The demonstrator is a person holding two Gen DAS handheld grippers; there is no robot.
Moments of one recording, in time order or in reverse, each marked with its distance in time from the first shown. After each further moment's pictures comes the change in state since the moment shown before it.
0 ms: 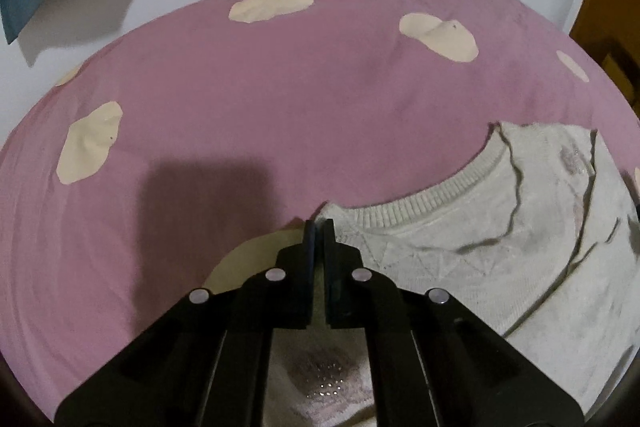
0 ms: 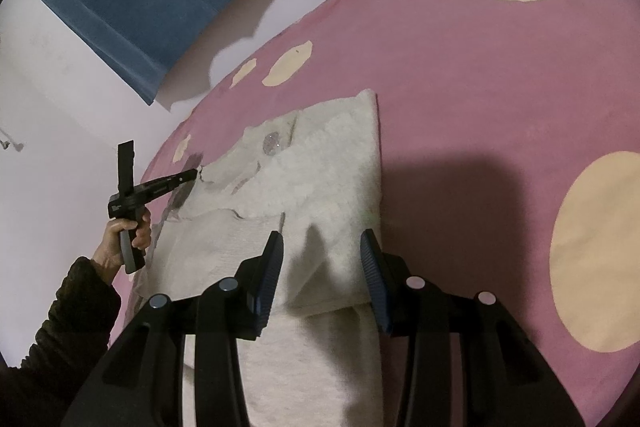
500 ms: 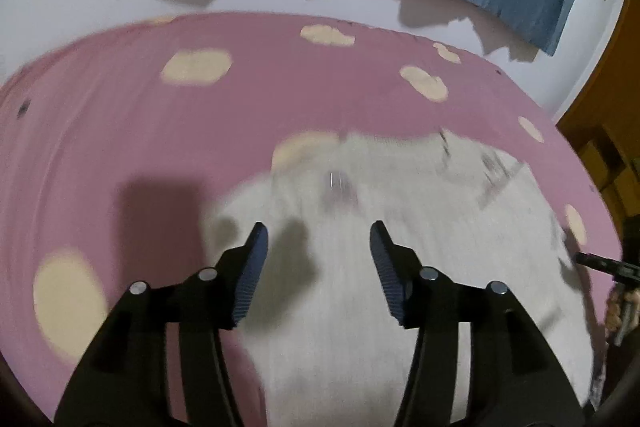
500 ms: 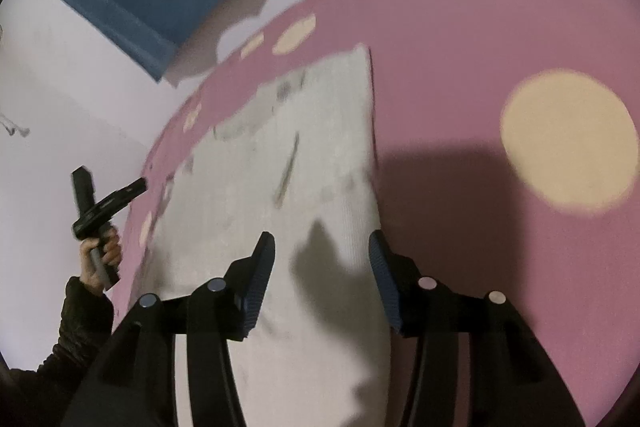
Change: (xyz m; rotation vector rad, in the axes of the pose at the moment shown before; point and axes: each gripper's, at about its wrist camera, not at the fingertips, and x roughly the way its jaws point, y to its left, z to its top) left arm -0.157 0.029 -0.133 -0.274 -0.121 -0.084; right arm -0.057 0.004 -0.061 0.005 0.091 -0.003
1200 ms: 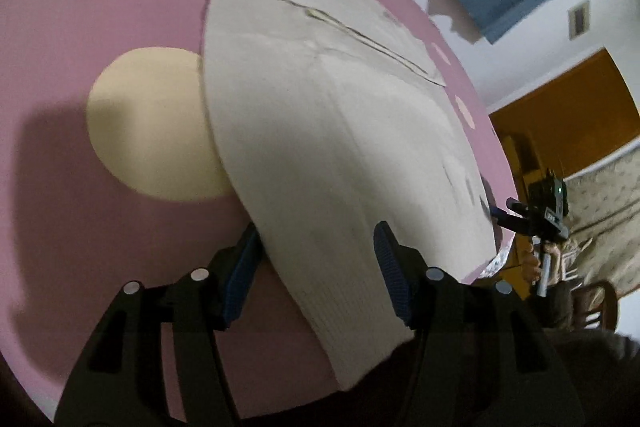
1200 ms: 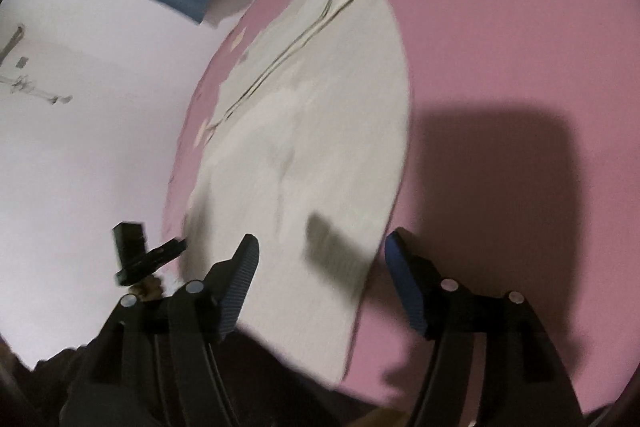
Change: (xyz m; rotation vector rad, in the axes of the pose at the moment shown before) left arm -0.118 -0.046 -0.258 -0.235 0.178 -0.321; right arm -0.073 0.002 -0.158 0.065 0.201 0.192
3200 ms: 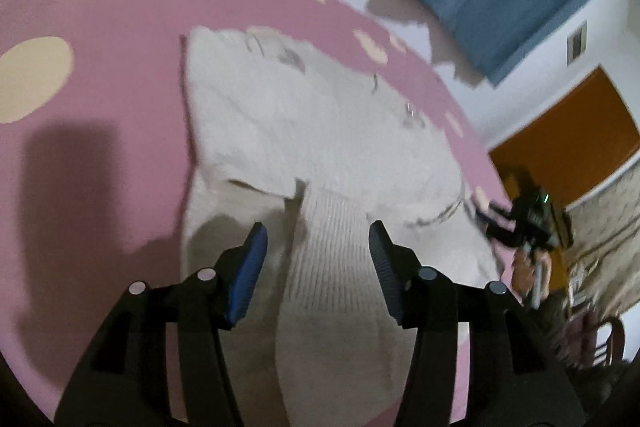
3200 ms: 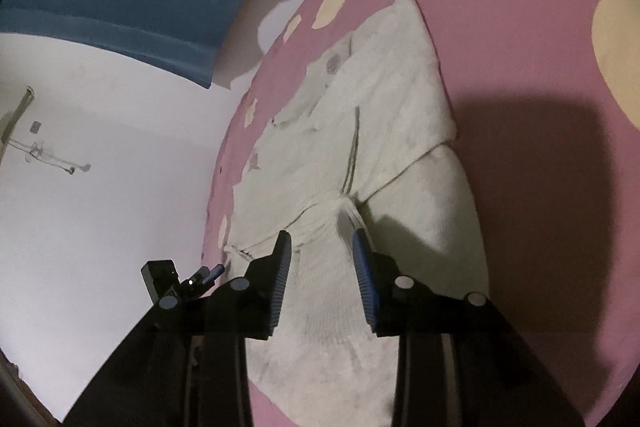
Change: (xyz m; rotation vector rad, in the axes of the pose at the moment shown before) left arm 0.062 0.041 0.179 0.050 -0.106 -0.021; right arm 0.105 -0.002 0.209 0.067 -0.122 0.139
